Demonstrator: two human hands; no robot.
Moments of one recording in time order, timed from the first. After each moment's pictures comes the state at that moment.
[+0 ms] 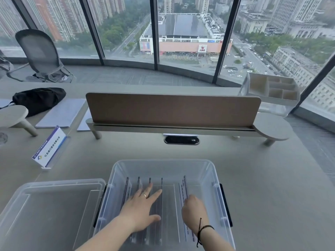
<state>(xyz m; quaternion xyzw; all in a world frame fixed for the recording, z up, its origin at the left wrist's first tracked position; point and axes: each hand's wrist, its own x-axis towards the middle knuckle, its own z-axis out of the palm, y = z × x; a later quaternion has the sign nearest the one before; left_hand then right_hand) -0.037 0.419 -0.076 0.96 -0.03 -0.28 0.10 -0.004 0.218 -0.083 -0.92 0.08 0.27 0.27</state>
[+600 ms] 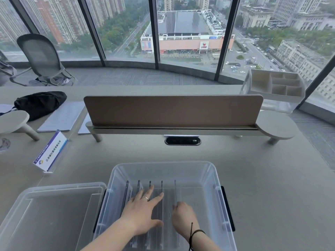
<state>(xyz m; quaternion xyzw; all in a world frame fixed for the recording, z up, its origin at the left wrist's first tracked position) -0.028 0.411 -0.073 0.96 -0.03 -0.28 0.07 -0.007 0.245 -0.089 -0.90 0.02 0.32 0.31</state>
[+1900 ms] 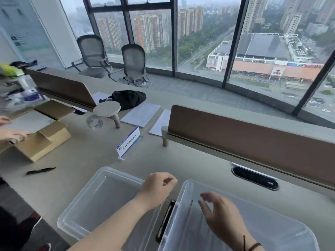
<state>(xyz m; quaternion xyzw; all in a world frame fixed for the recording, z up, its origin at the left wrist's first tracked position) -0.028 0.579 0.009 0.89 0.21 0.05 0.39 0.035 0.365 0.000 -0.92 -0.27 0.11 0.26</state>
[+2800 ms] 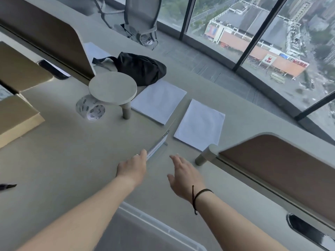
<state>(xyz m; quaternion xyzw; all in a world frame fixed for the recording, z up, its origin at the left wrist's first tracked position) 0.087 0.953 -0.135 0.93 0.31 -0.11 0.18 0.164 0.792 -0.073 -0.91 -0.36 0.21 0.09</state>
